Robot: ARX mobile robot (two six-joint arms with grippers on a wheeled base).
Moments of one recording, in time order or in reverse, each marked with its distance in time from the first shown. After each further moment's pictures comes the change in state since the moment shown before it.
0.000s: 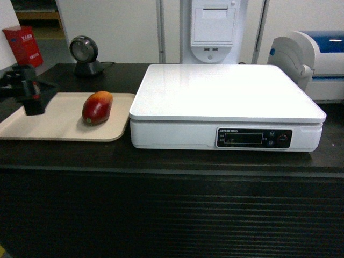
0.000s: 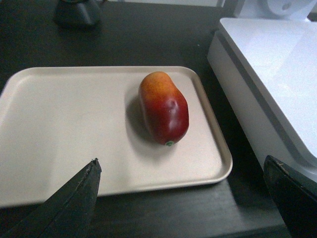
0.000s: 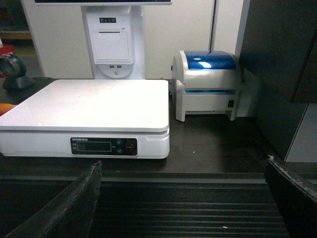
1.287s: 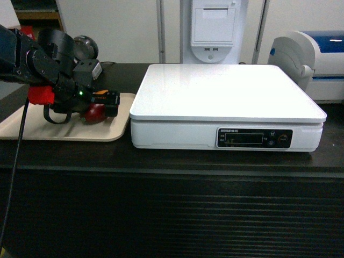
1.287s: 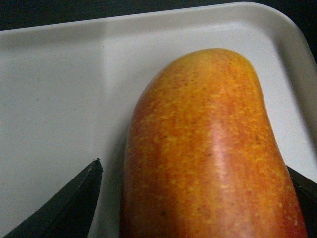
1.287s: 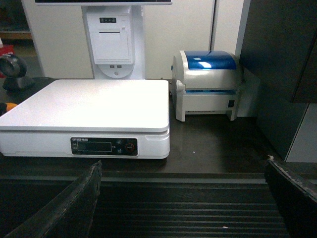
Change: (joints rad) left arm -0.104 0.789 1.161 -0.779 -0.182 0.116; right arm 0.000 0.000 0.000 0.001 0.000 0.000
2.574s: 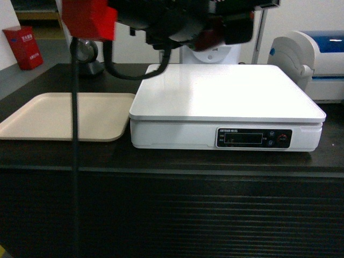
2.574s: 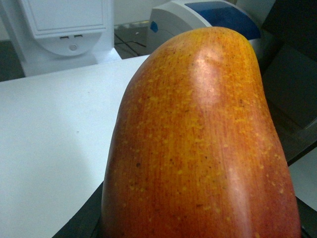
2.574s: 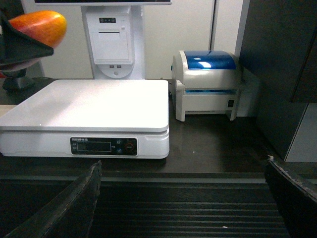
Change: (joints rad) left arm -0.492 -0.700 -0.660 0.408 0.001 -0.241; right arm 0.000 0.000 0.000 0.000 0.000 0.000
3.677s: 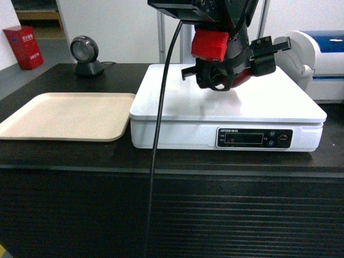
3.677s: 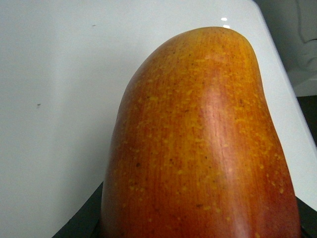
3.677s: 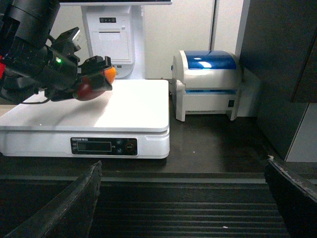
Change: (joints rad) left arm -0.063 0.589 0.829 -0.550 -0.211 -0.319; right arm 0.000 0.000 0.000 0.000 0.000 0.000
